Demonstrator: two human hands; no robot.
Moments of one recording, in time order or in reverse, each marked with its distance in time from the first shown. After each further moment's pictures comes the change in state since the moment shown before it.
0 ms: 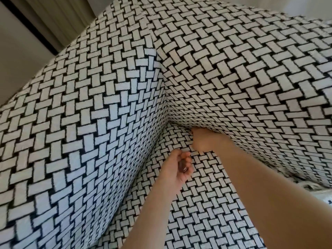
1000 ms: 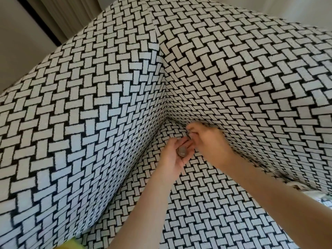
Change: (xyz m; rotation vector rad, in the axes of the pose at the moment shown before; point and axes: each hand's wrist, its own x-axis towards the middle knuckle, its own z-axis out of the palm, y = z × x) left_hand 0.005 0.002 0.013 -0.069 -0.086 0.121; right_hand -0.055 0.024 0.008 0.091 0.551 -0.446
